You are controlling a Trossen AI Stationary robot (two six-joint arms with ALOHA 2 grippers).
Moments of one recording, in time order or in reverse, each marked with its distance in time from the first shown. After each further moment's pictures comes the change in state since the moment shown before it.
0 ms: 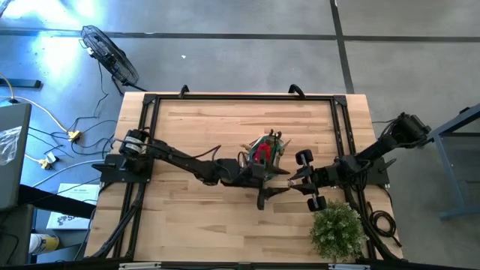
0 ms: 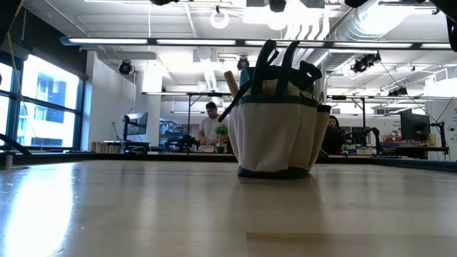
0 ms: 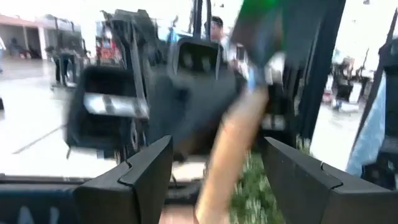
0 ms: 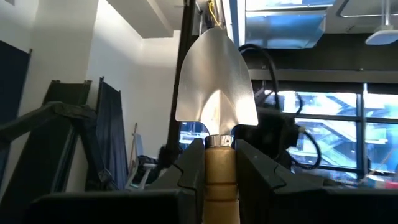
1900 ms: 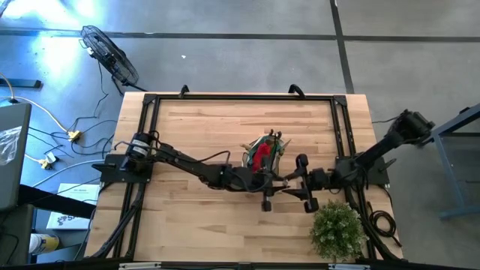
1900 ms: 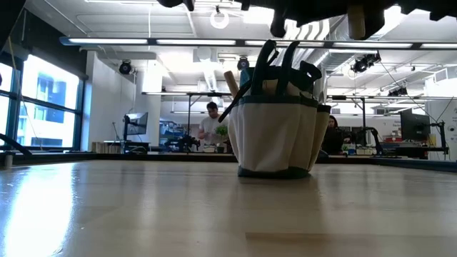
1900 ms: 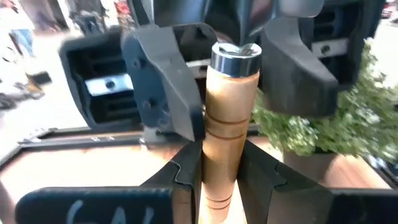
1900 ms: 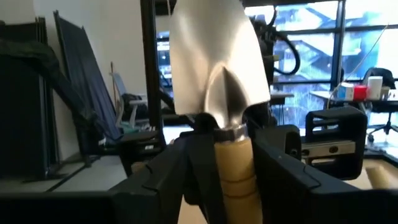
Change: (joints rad) left arm -0.006 0.072 0.074 -0.263 -0.134 0.137; right arm 0.077 -0.103 -0.001 -0.425 0.230 0.177
